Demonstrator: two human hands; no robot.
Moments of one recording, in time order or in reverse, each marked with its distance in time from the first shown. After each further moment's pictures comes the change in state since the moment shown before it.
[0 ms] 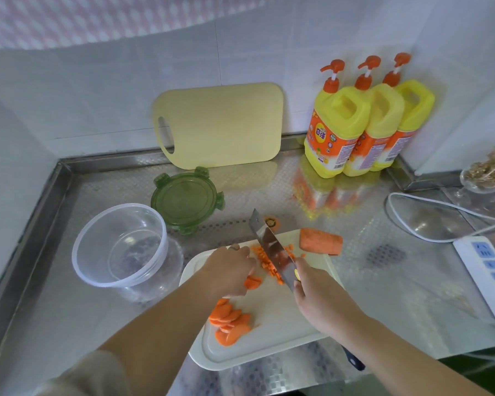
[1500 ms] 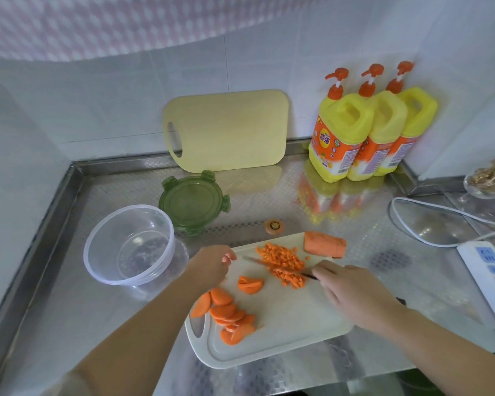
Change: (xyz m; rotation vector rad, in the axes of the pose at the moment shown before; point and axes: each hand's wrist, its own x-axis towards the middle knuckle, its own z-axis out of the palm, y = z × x) left_hand -0.021 -0.033 0.016 -0.834 0.159 -0.390; right_hand -0.004 0.049 -0.024 -0.426 0.062 -0.355
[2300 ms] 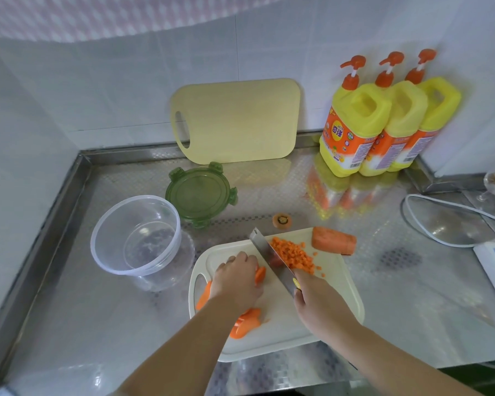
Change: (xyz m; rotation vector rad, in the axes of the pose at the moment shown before) left_hand -0.019 0.027 0.050 0.451 0.054 0.040; right_hand 0.023 -0.063 0.031 0.432 -0.098 0.361
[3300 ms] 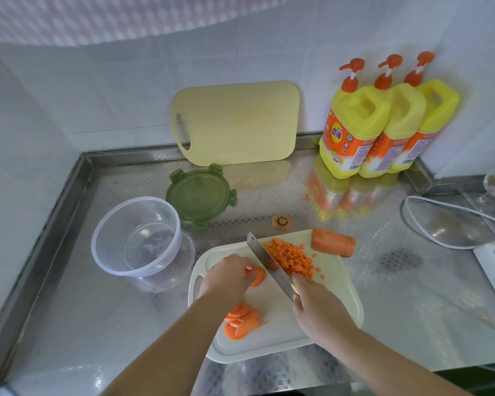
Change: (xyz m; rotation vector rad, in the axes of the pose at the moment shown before) left_hand 0.003 -0.016 -0.006 -0.250 -0.016 -0.091; right_hand -0.006 -0.004 -0.004 -0.053 -0.041 0.005
